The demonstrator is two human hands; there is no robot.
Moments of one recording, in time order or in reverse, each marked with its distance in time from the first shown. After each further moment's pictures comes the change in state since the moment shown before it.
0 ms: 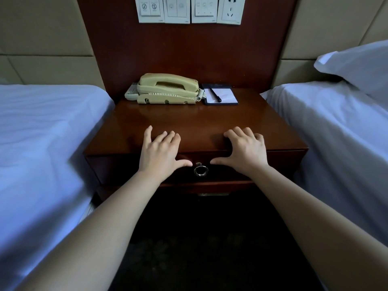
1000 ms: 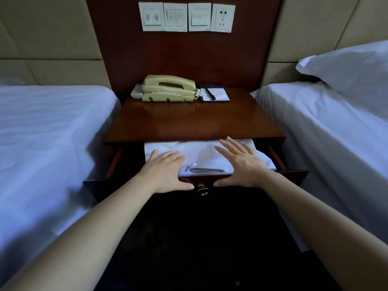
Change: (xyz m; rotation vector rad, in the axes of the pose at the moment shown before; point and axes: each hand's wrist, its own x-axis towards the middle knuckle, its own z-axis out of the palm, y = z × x) left_hand -0.074 0.015 -0.061 -0.143 -0.436 0.173; right_hand -0.081 -0.008 -0.048 0.063 -0.453 -0.194
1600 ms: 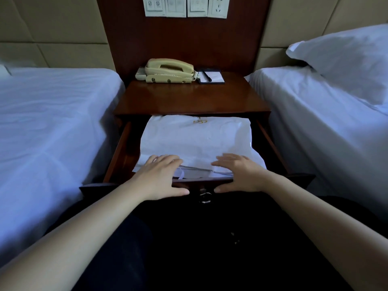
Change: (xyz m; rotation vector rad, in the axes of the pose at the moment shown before) left_hand -0.130 0.042 0.008 -0.151 -0.038 0.060; right_hand -0.117 -0.053 0.010 0.181 -0.134 -0.053
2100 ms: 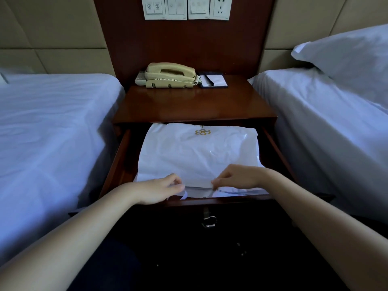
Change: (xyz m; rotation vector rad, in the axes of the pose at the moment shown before) left_hand 0.027 -0.028 0.007 -0.577 -0.454 -0.132; right_hand 0.044 0.006 -0.010 0.339 -0.322 0.084
